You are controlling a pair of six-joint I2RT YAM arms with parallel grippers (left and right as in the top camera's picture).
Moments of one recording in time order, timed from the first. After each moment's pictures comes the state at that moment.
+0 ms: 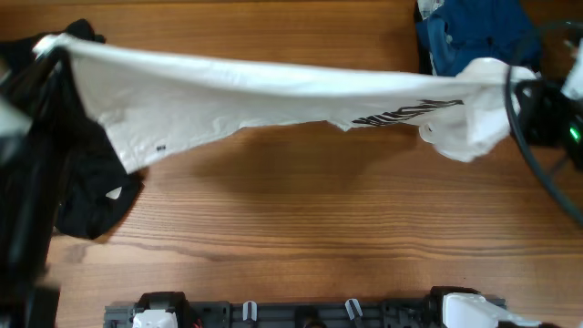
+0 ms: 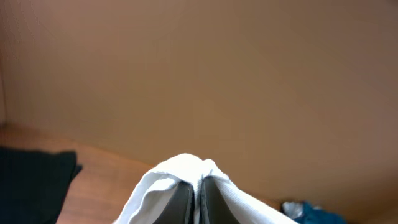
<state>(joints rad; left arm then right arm) 0.00 0.98 1.74 -0.84 -0.01 -0.37 -0.06 1.35 2.25 -1.58 -0.08 0.08</state>
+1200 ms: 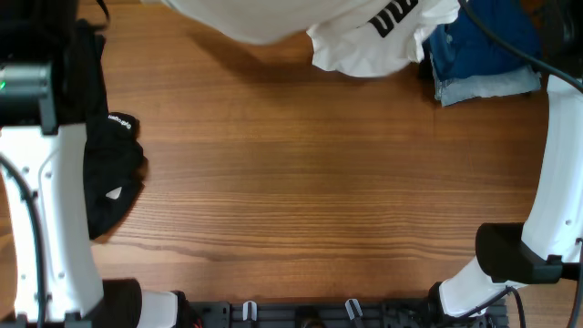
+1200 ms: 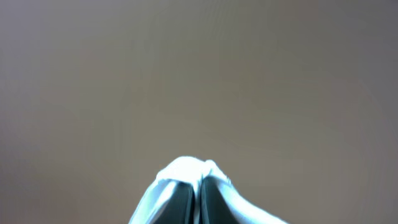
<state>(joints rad) 0.00 1.60 2.07 -0.48 0.01 -0.25 0.01 1.82 2.45 -0.75 -0.16 -0.01</state>
